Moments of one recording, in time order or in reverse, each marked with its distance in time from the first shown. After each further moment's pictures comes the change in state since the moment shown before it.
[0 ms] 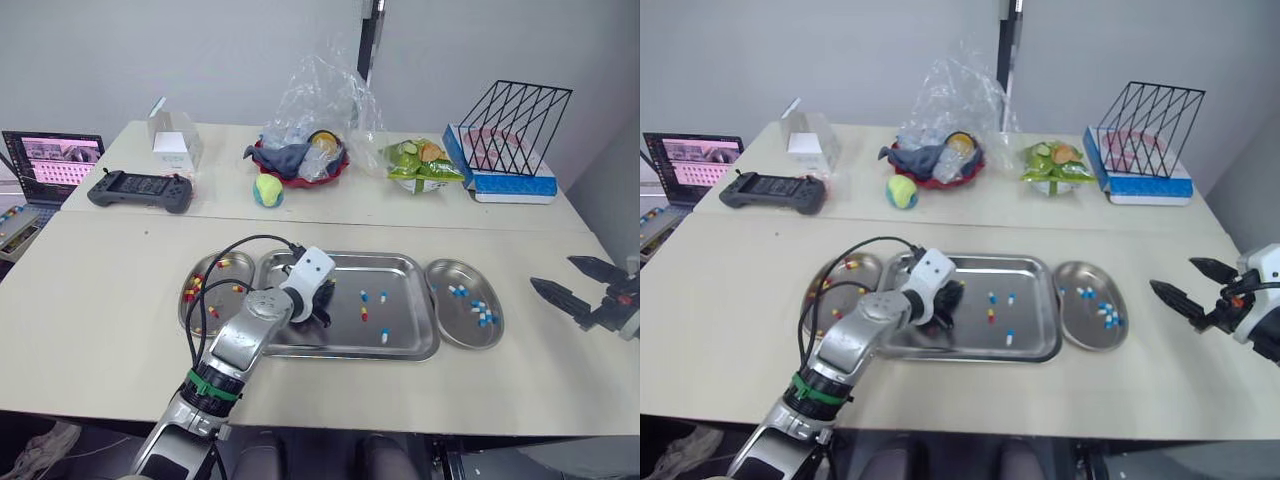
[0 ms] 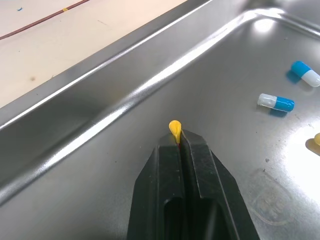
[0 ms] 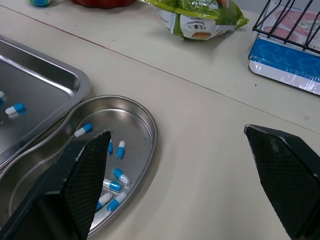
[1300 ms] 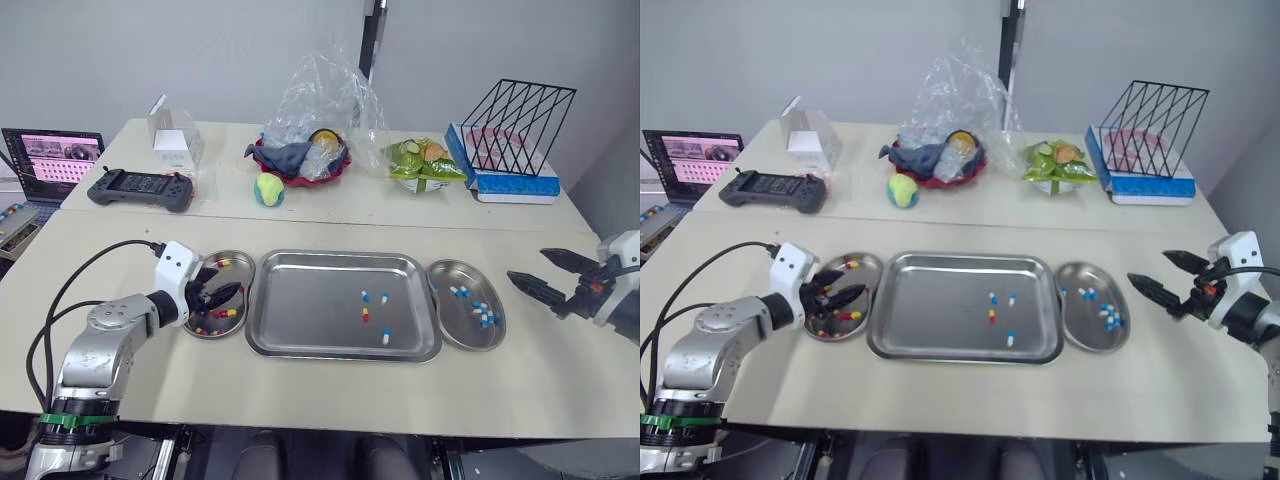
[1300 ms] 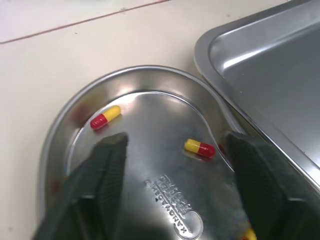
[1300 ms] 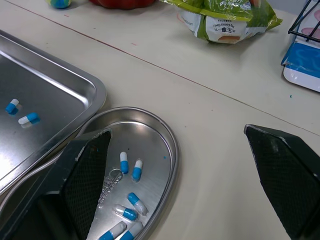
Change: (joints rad) left arm 0.199 0.426 0.437 -0.007 -0.217 -0.104 -0.283; right arm -0.114 0.001 0.115 0.073 -0.011 -0.007 0.020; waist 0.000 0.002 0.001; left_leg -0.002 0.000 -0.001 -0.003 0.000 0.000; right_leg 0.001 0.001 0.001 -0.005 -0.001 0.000
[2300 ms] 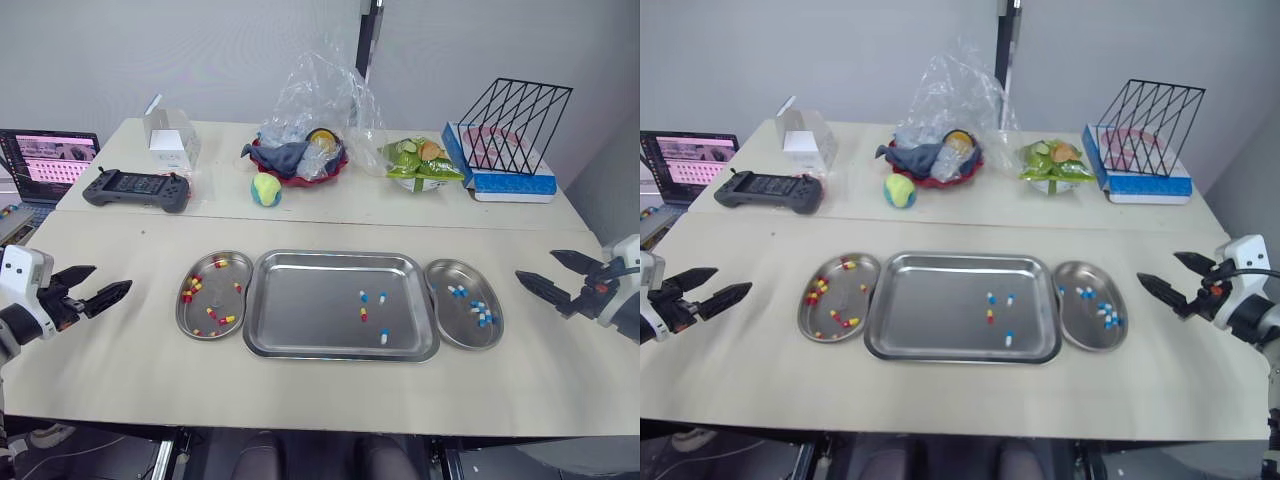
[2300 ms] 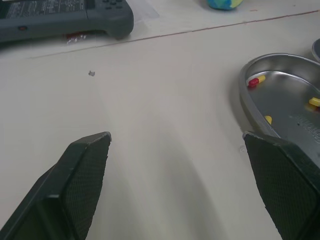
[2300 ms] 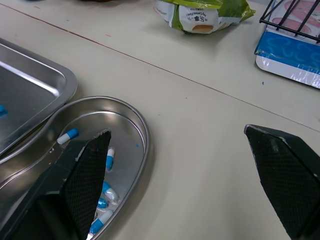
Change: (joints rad) left arm 0.077 0.252 0.341 0.499 -0.091 -0.304 -0.302; right arm -0.032 0.000 0.005 0.125 -0.041 -0.085 -0.008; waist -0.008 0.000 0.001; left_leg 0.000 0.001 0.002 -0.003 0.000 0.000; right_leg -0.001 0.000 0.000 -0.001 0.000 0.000
